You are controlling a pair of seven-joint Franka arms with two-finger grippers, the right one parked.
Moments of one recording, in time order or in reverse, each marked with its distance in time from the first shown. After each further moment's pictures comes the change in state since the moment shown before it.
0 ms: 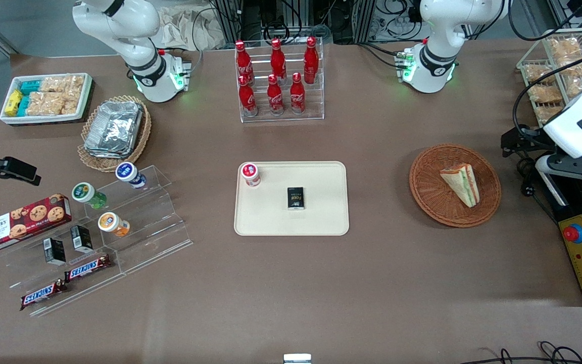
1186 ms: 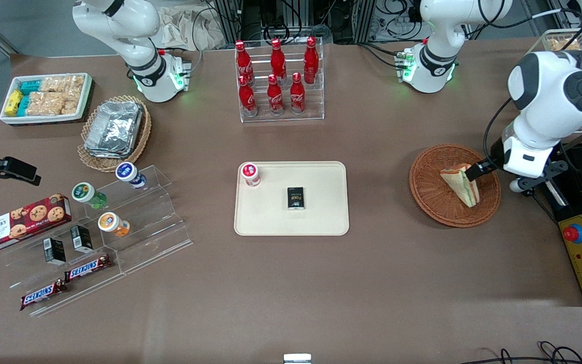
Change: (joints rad) arm 0.022 -0.168 0.014 -0.767 -0.005 0.702 -0.649
